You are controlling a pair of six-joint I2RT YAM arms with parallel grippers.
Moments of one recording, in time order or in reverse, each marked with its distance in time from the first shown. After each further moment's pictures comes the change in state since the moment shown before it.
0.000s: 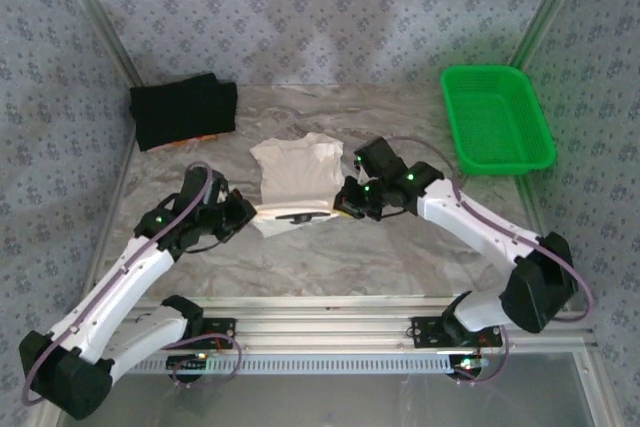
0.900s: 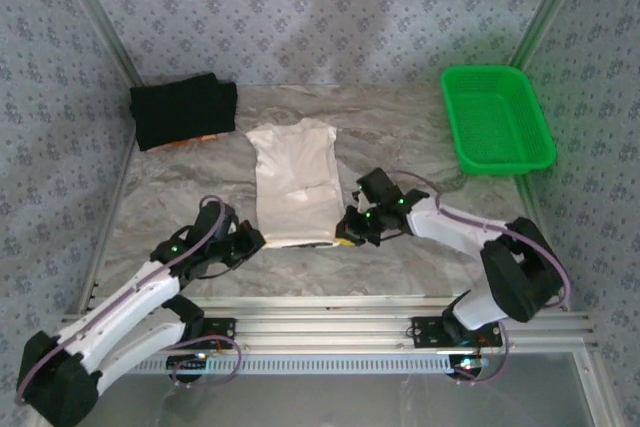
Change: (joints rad) left arm -0.154 -0.164 -0.360 0.213 -0.013 -0.083; right arm 0.020 0.016 -0.376 0.317 -0.144 0.018
